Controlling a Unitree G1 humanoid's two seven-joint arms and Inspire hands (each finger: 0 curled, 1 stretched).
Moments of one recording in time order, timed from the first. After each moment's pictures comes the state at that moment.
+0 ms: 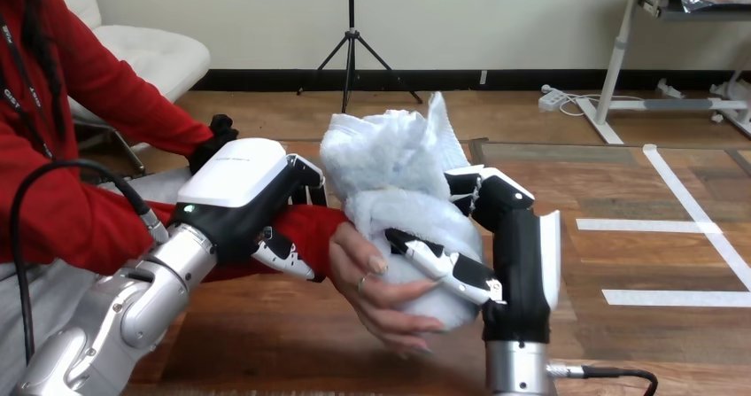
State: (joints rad) left arm -0.35 0.56 -0.28 0.35 0.64 -0.38 -0.02; right arm -0.28 0.07 0.10 0.99 -0.41 -1.17 -0.59
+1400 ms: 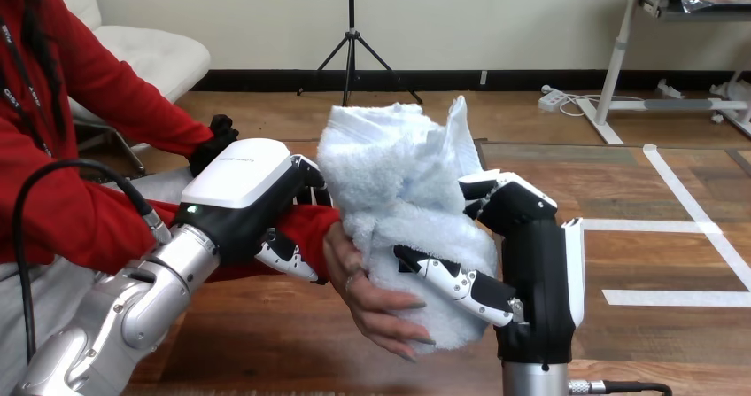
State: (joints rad) left arm -0.35 0.56 -0.28 0.35 0.64 -0.40 -0.02; right arm -0.09 0.06 0.15 0.67 -0.23 -1.16 -0.35
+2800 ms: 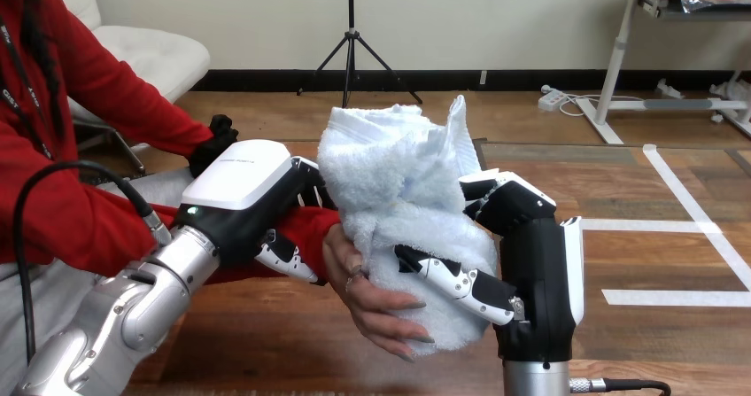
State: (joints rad) left arm -0.35 0.56 -0.28 0.36 0.65 -0.40 -0.02; right arm -0.09 0.06 0.15 0.67 -0.19 -1.15 -0.30
